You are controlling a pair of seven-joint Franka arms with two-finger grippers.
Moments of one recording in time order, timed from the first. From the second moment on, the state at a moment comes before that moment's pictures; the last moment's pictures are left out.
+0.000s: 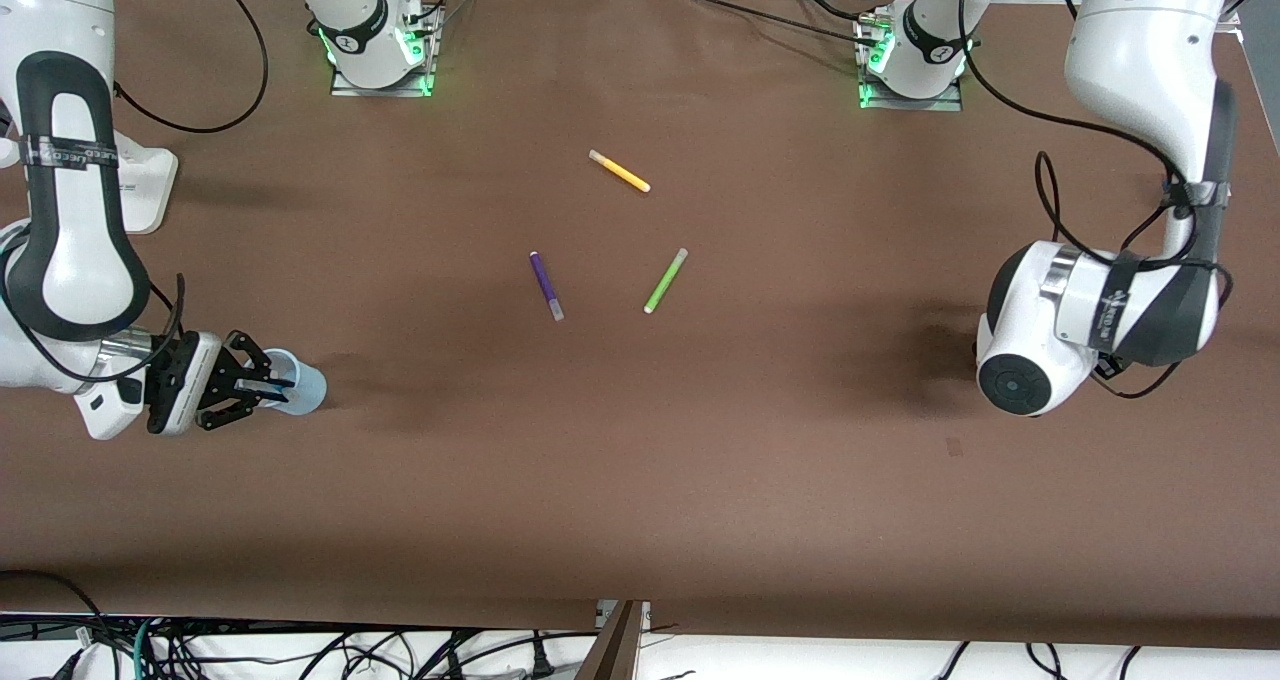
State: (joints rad) left arm -0.02 0.64 -0.15 -1.43 0.71 1.40 0.63; right arm -0.04 0.62 -0.13 -1.51 0.65 1.95 -1.69
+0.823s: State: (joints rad) left arm -0.01 0.39 -0.15 -1.18 0.11 1.40 0.19; right arm -0.10 0.64 -0.13 -1.50 0.75 1.92 -1.84
